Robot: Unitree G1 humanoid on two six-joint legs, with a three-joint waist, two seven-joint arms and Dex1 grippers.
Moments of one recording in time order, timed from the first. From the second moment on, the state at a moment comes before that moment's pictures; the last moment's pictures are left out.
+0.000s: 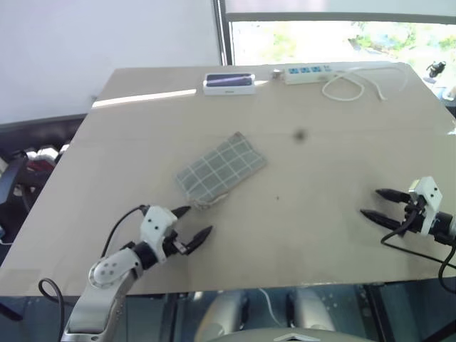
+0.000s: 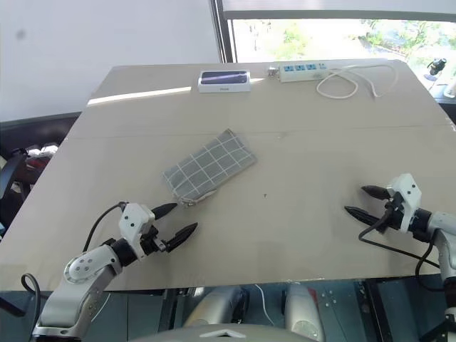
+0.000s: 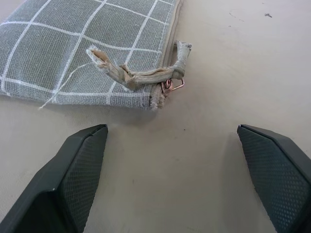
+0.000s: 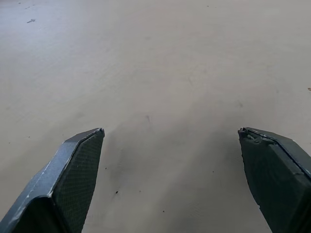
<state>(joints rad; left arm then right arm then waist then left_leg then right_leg) 0.25 0.54 0.10 -0.24 -0.32 0.14 -0.73 -0.11 -0.77 -0.25 0.33 0.38 0.12 1.17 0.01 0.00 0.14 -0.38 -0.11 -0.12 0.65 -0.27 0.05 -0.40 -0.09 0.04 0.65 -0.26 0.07</state>
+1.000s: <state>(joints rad) 0.28 0.56 0.12 -0.25 -0.33 0.13 -0.74 -0.11 -0.77 -0.25 0.32 0.40 0.13 1.17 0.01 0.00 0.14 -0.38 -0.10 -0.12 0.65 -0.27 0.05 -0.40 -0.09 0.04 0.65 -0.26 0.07</state>
